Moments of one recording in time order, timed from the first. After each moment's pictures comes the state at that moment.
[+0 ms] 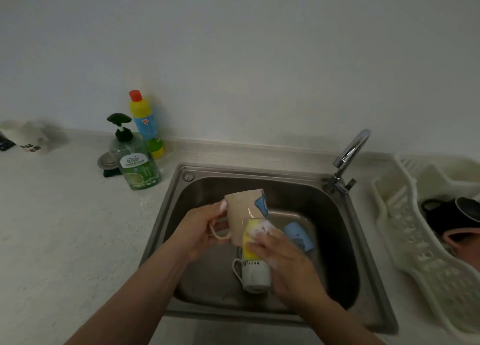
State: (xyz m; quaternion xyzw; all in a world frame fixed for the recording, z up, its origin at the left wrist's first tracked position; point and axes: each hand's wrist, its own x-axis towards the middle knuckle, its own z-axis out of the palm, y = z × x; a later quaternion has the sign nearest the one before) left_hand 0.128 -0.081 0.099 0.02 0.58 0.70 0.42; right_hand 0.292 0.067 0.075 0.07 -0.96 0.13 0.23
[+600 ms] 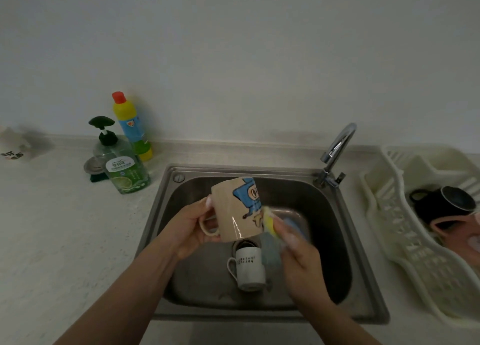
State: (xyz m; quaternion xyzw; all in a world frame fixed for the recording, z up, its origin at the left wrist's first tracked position) left_hand 0.123 -0.080 0.103 0.08 0.49 0.73 0.47; right_hand 0.304 0.066 0.094 -0.14 -0.80 0.52 0.25
